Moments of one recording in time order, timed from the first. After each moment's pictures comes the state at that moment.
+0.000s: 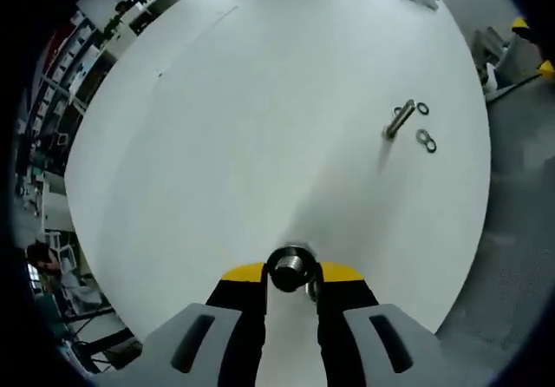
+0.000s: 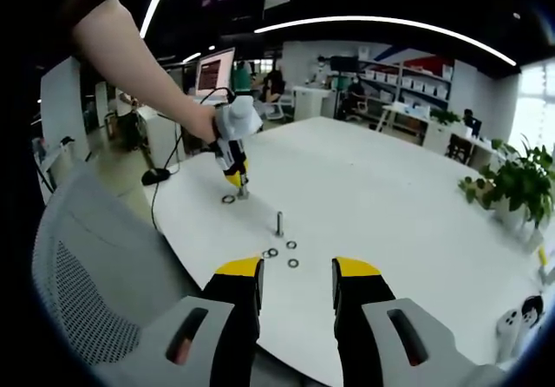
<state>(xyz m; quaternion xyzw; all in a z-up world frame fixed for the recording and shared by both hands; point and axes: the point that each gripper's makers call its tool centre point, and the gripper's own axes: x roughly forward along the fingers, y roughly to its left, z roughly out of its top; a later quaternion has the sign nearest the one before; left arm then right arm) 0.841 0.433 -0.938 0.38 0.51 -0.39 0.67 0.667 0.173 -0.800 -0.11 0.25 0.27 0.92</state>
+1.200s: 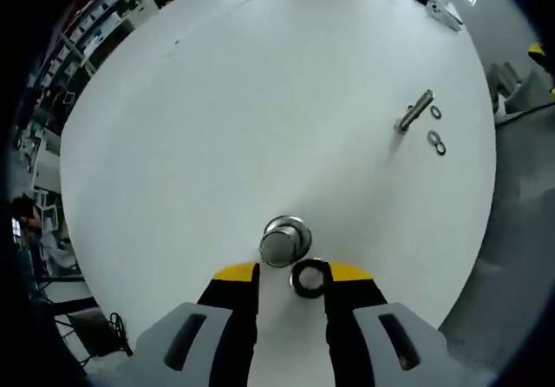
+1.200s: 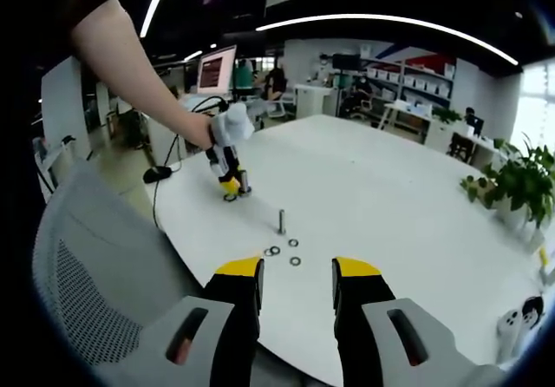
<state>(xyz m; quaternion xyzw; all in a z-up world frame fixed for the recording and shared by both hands) 0.810 0.447 -0.947 0.30 0.54 -0.36 0.70 0.666 0.176 -0.801 -0.11 0.25 0.28 0.92</state>
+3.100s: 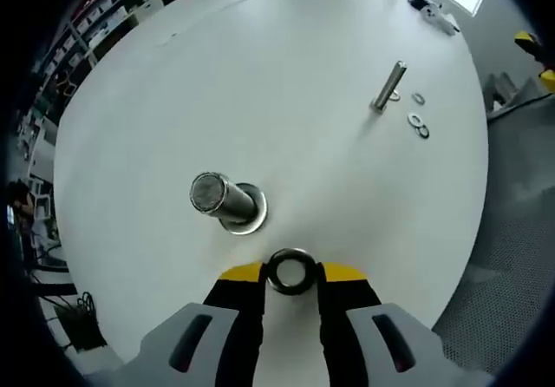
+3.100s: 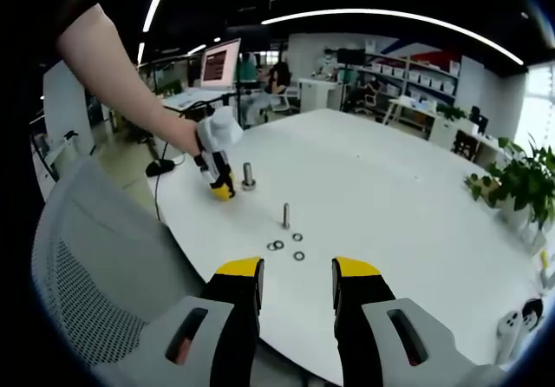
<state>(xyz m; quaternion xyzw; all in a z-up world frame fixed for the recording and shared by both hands) 0.787 0.450 -0.972 0.28 0.53 -0.37 0.71 0.664 0.178 -0.808 -0.12 0.26 0.29 0.91</state>
